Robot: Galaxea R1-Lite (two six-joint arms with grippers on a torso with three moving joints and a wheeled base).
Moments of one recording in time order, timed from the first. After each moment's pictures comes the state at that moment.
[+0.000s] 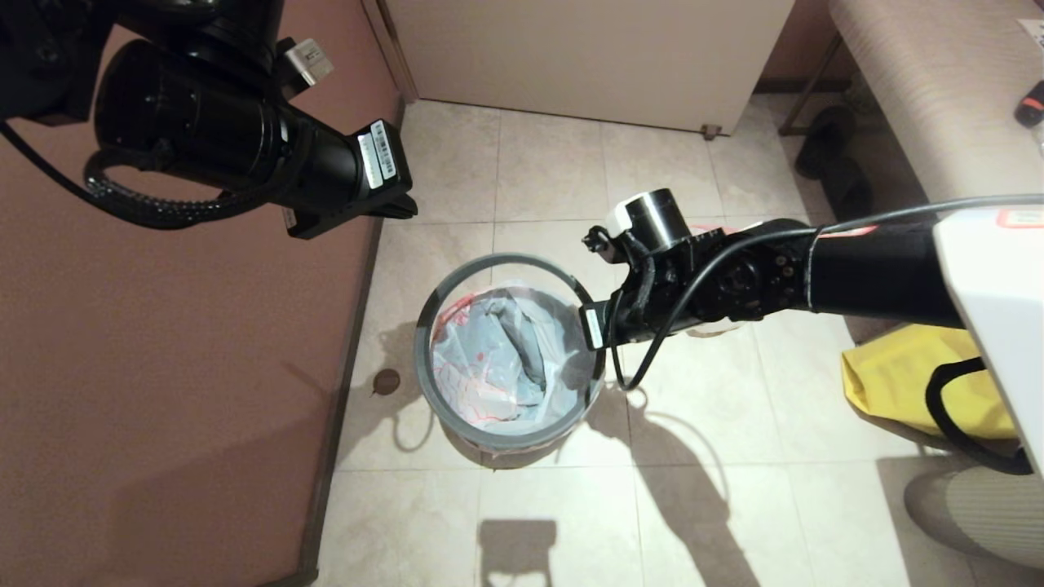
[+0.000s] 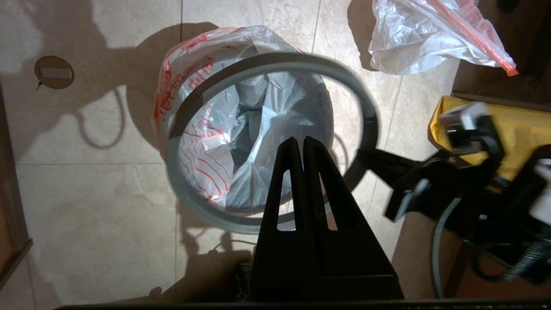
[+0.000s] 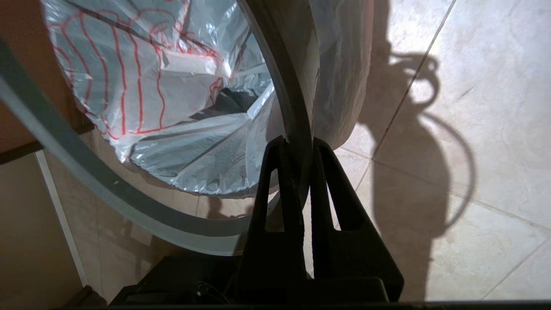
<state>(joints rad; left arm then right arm) -0.47 1.74 -1.91 0.68 0.12 -0.47 0.60 2.22 -1.95 0.40 -0.09 0.20</state>
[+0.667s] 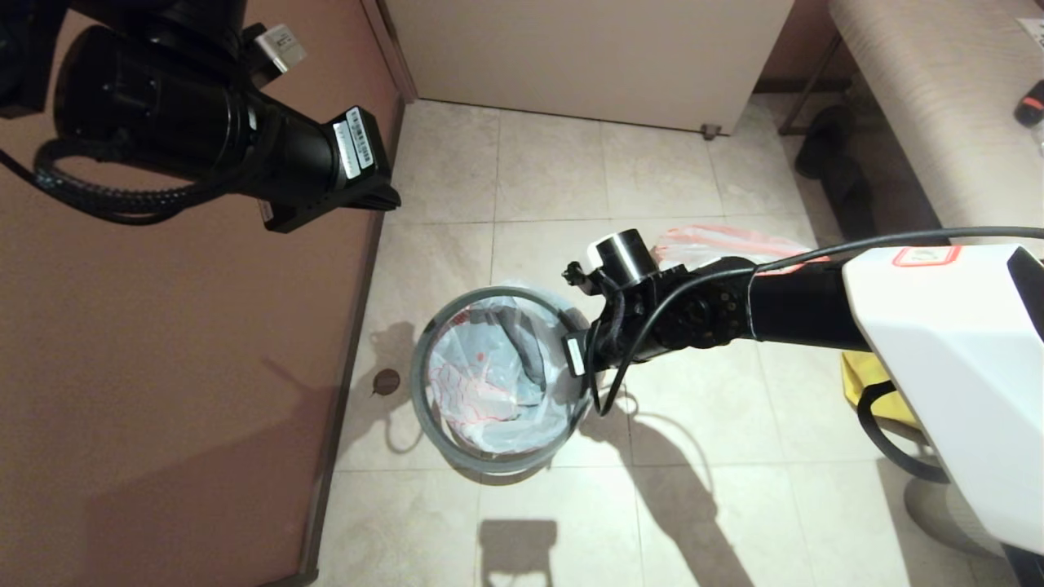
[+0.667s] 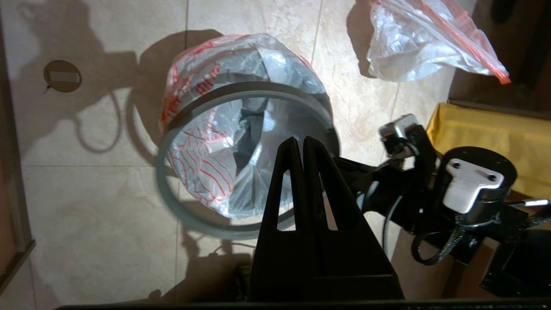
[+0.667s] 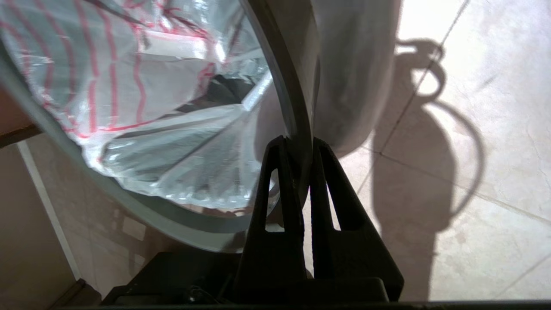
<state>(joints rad) -0.43 1.71 -1.90 0.68 0.11 -0.47 0.62 2.31 -1.96 0.38 -0.08 0.20</state>
